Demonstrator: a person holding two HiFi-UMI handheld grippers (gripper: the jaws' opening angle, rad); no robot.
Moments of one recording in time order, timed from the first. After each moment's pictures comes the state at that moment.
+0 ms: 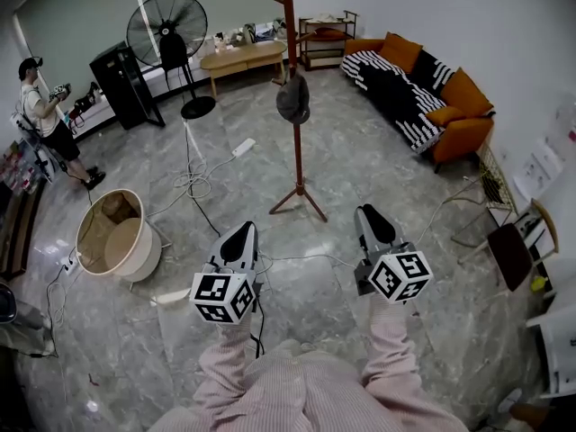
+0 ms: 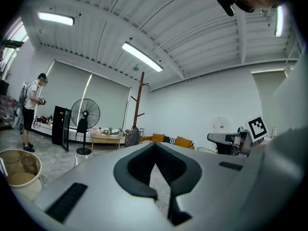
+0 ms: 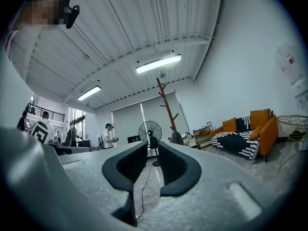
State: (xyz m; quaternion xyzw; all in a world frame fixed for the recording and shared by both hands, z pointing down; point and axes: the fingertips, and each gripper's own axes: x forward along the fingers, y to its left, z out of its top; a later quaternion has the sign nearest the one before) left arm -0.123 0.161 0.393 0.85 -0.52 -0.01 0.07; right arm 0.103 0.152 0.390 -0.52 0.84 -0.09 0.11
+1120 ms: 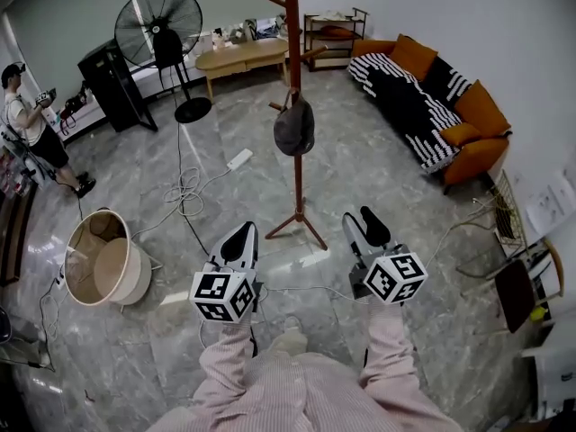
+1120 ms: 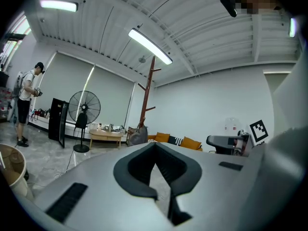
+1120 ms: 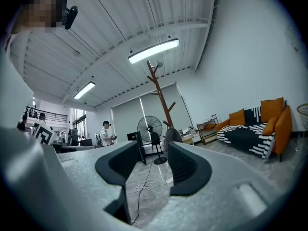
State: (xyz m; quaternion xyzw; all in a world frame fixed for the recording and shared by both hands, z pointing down) left arm -0.111 -0.078 0.416 0.84 -0.53 -0.01 0.10; right arm 0.100 -0.088 0.415 -0.49 0.86 -0.12 0.09
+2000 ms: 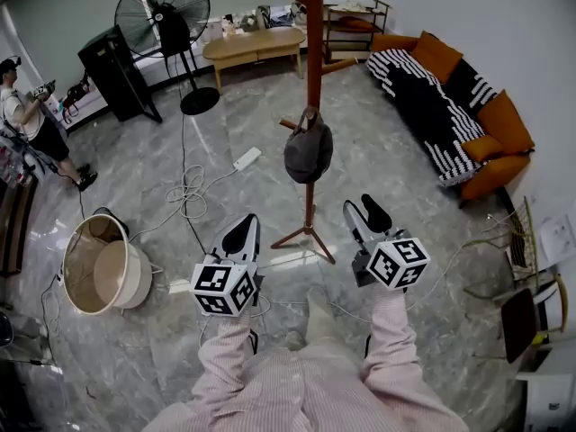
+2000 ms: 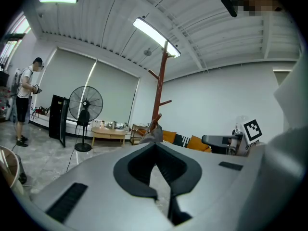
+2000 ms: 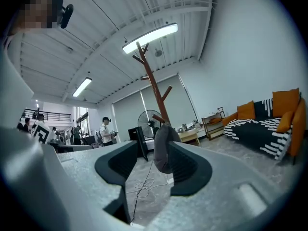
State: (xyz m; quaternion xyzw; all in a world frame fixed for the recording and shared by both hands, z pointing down) left arm -0.123 -0.242 0.429 0.83 -0.54 0.00 0.11; right arm 0.084 -0.276 0.431 -0.46 0.87 -0.14 0.07
